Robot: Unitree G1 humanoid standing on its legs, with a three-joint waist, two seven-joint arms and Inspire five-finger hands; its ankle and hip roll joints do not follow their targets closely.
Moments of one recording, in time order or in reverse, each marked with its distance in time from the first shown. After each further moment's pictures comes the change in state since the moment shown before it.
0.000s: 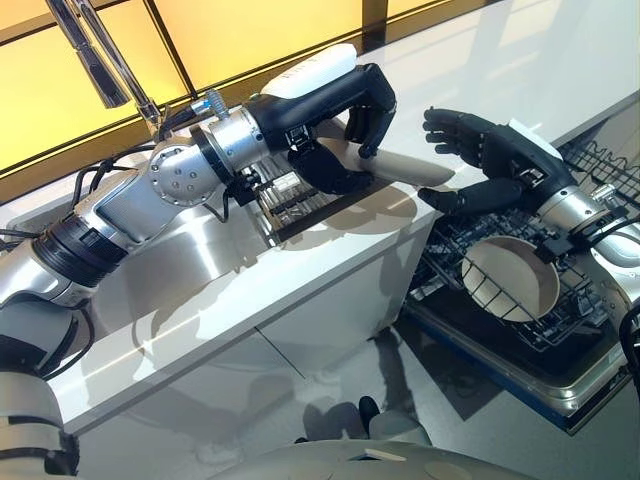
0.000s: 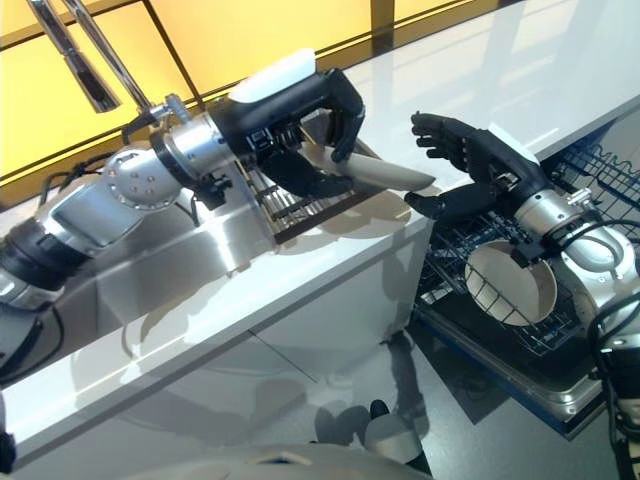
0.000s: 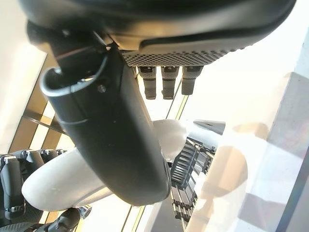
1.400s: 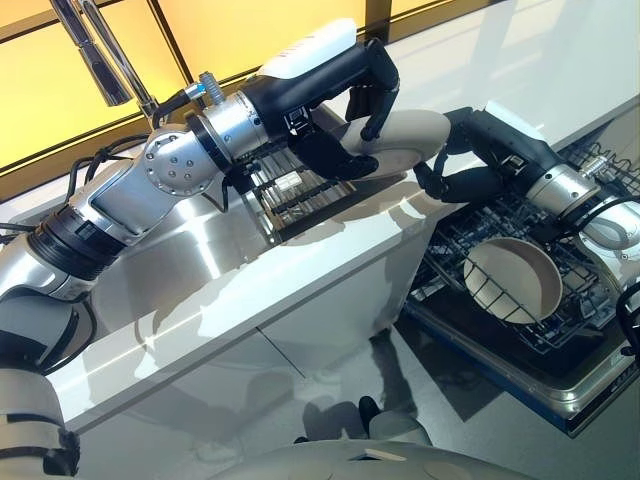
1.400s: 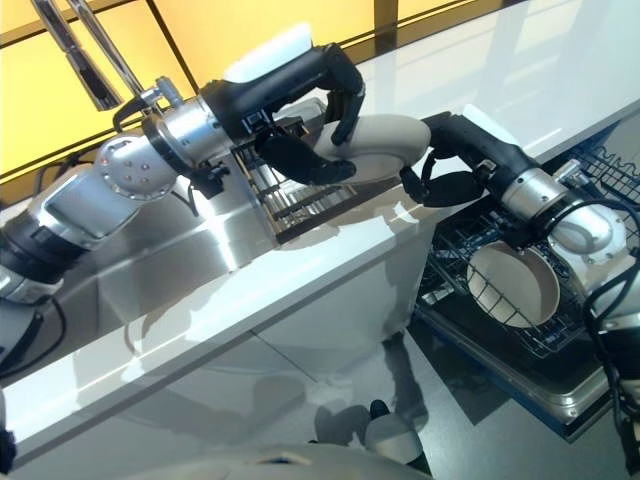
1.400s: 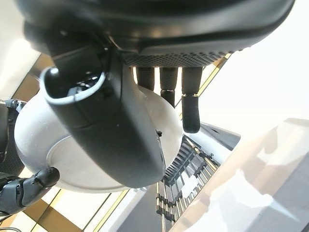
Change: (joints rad) left arm -0.032 0.000 0.023 0.011 -0.001 0.019 0.009; right arm -0.118 -0.055 0.091 -0.027 -0.175 -0.020 -0.021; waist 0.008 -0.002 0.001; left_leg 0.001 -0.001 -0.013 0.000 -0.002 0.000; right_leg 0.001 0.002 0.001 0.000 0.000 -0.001
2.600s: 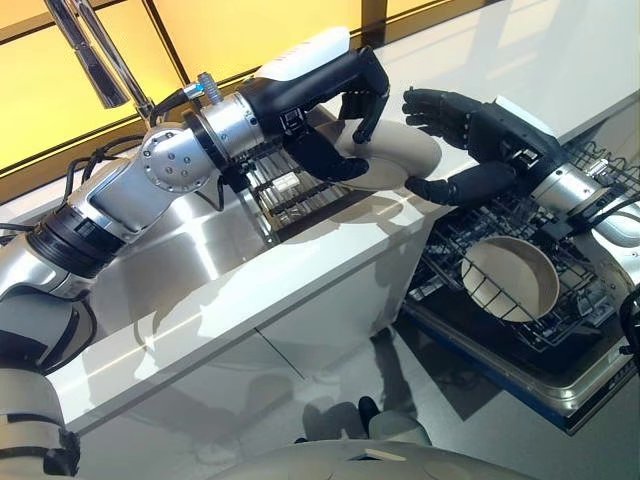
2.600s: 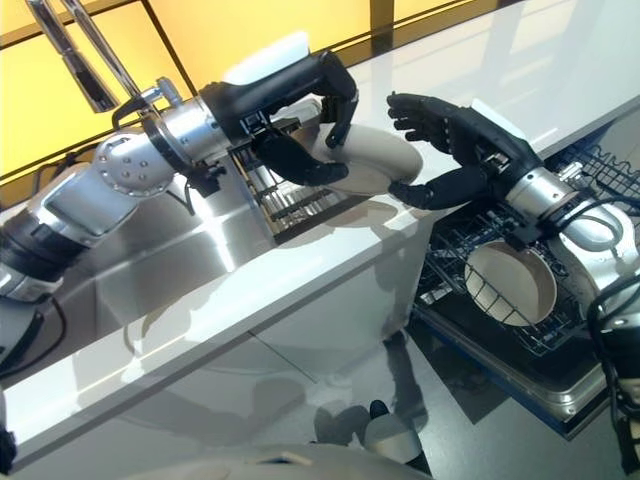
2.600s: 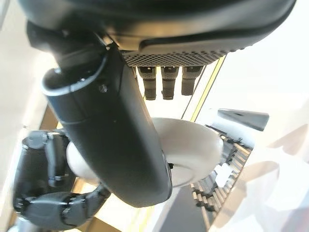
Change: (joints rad) left arm 0.000 -0.002 0.005 0.042 0.001 -0.006 -0.046; right arm 0.004 0.016 -0.027 0.028 0.264 -0.014 0.097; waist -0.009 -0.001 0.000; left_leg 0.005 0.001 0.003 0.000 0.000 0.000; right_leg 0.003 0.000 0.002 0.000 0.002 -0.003
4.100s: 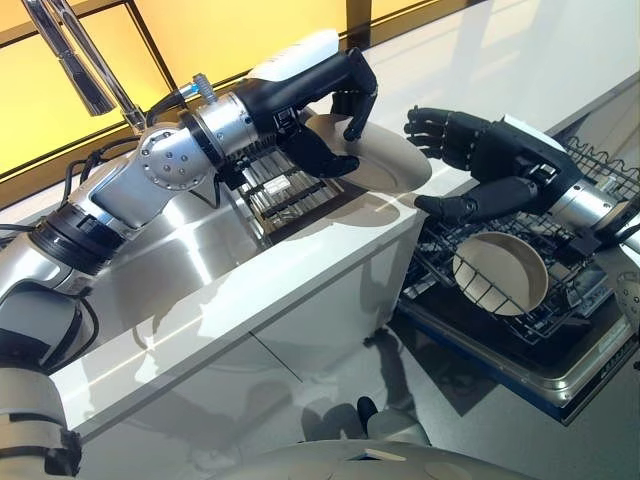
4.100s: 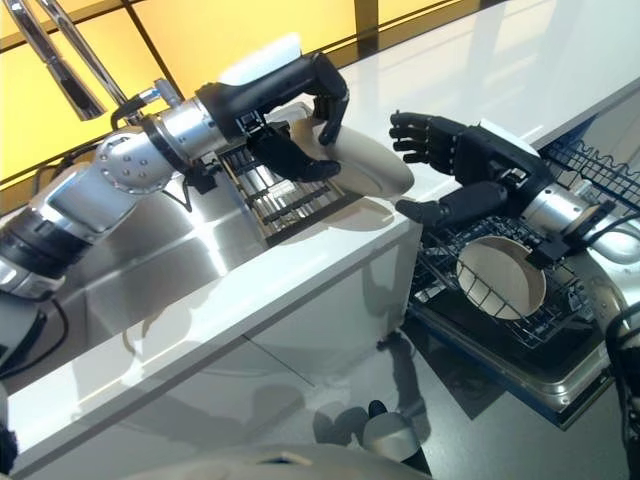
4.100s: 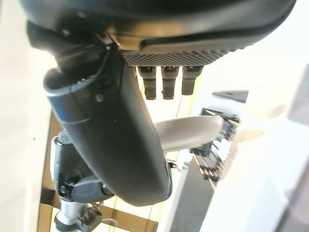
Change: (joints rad) left arm 0.000 -0.032 0.000 0.066 0.021 -0.040 -0.003; right arm 0.096 0.000 -0.117 -0.041 0.126 0.066 0.136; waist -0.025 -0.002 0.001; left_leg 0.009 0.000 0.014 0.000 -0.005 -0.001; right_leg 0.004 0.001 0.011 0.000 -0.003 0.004
